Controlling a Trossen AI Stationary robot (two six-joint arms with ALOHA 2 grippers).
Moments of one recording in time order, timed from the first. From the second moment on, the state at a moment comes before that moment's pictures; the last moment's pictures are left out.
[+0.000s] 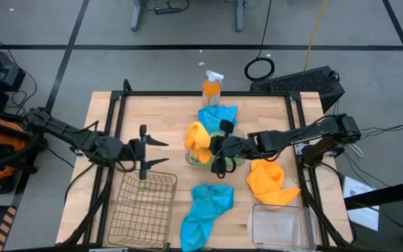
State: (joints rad) left arm -0.39 0.87 0.73 -0.12 -0.45 0.12; right arm 0.17 1.56 1.27 -0.32 0.44 0.03
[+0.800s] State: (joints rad) left arm -0.43 1.29 0.71 0.56 -0.66 0.80; right arm 0.14 1.64 1.27 -0.06 0.16 0.02
